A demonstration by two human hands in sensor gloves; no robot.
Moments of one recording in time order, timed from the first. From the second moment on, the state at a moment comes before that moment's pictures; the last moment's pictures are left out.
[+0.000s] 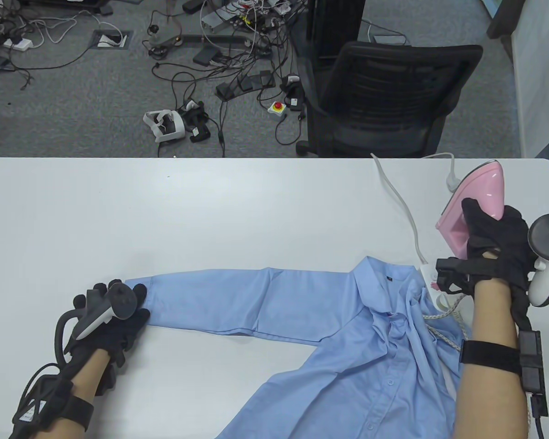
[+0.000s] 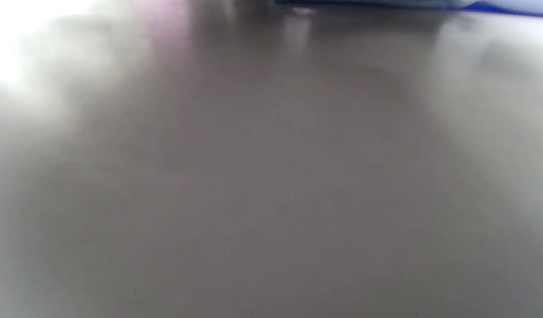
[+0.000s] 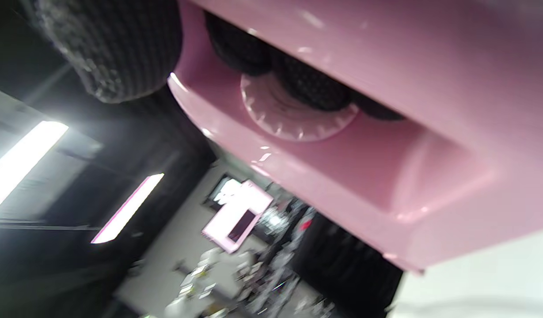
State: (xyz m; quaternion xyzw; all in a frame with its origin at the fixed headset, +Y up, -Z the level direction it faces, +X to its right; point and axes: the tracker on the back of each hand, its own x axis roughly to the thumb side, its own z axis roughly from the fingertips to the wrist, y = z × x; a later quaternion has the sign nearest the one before) left_hand -0.343 -0.795 -0.282 -0.24 0.07 0.01 0.97; right_hand 0.320 -0.547 -0.298 -0.23 -0.20 0.82 0.48
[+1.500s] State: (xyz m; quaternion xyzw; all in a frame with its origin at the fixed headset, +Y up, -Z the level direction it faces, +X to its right) left_hand -0.347 -0.795 -0.282 -0.24 0.07 0.02 0.97; right_hand -0.051 -0.761 -0.349 -0.08 0.36 0.74 0.56
